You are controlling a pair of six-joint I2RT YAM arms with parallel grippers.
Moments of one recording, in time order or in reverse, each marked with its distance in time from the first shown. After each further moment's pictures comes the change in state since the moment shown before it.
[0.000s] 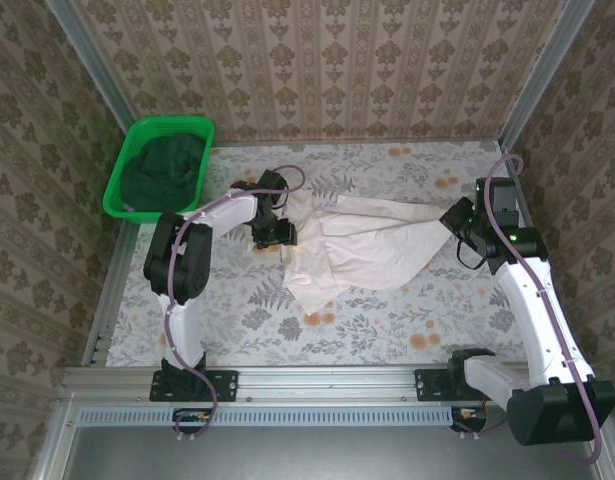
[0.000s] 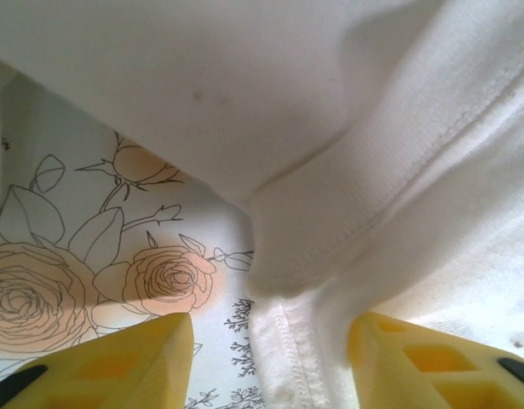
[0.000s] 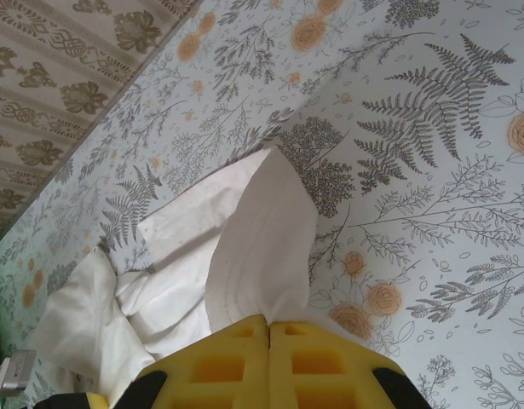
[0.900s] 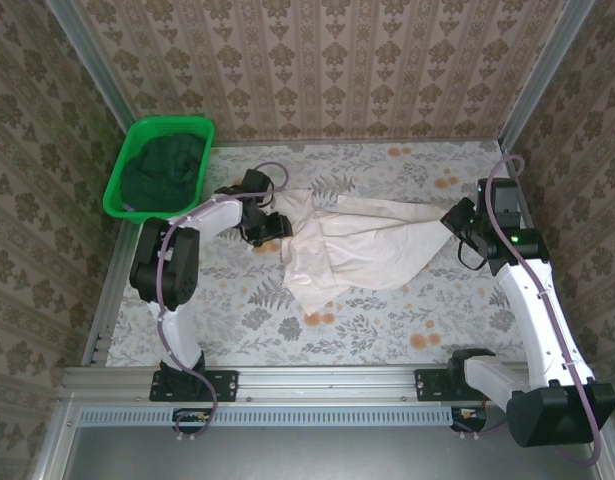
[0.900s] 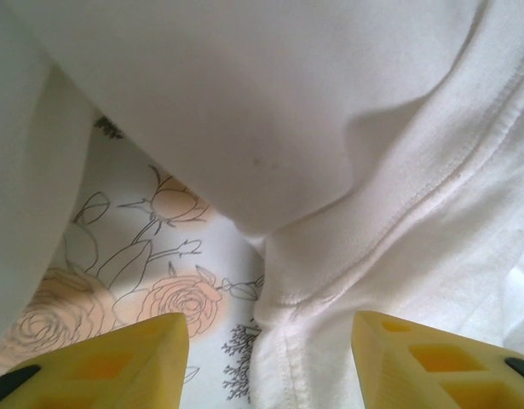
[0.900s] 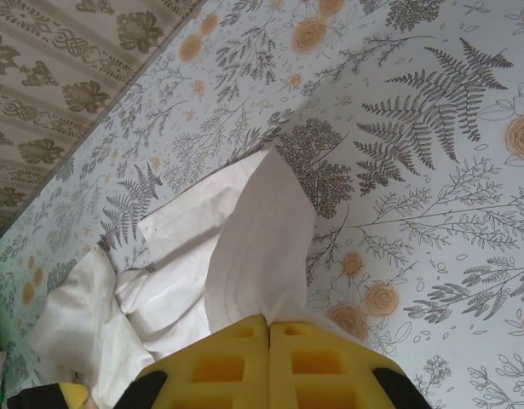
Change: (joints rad) left arm 0.065 -0.074 -0.119 0.188 0.097 -0.092; right arm -0.008 -0.009 -0.002 -0.003 -0.008 -0.016
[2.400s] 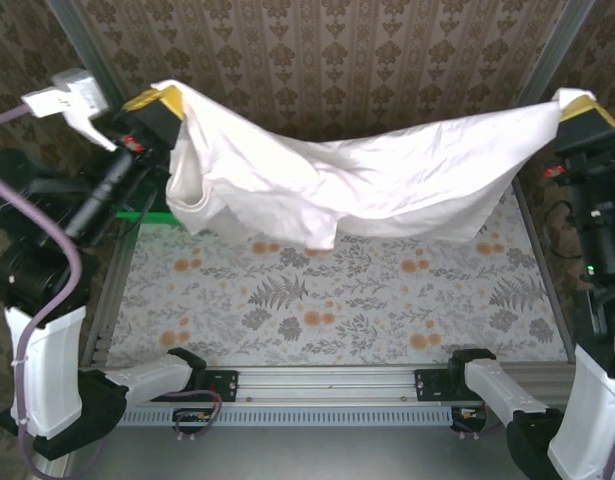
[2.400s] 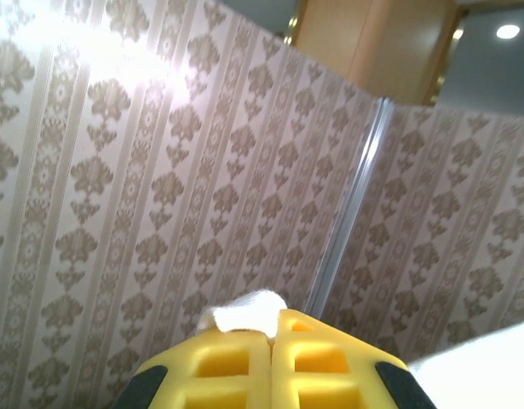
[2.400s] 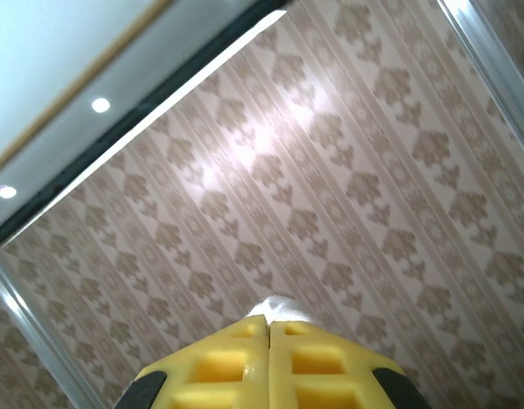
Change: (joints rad) left arm -0.126 -0.818 0.691 0.061 -0.190 0.167; right arm -0.003 -0.116 0.834 0.170 0.031 -0.148
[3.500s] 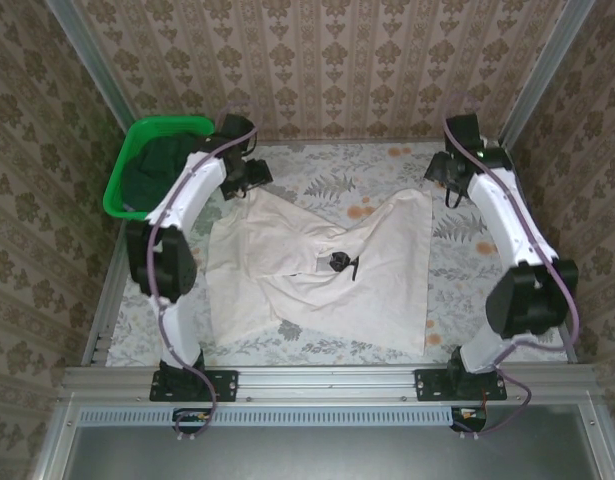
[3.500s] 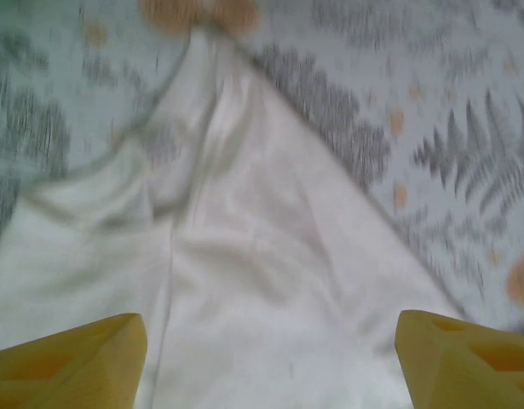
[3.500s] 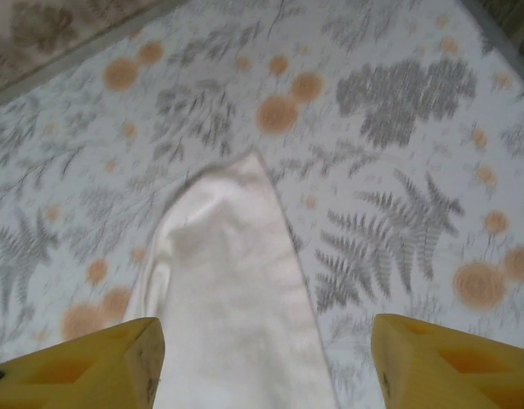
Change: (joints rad) left arm 0.203 0.792 -0.238 -0.434 -0.107 -0.248; right arm 0.069 0.650 -0.368 -0.302 0.187 -0.064
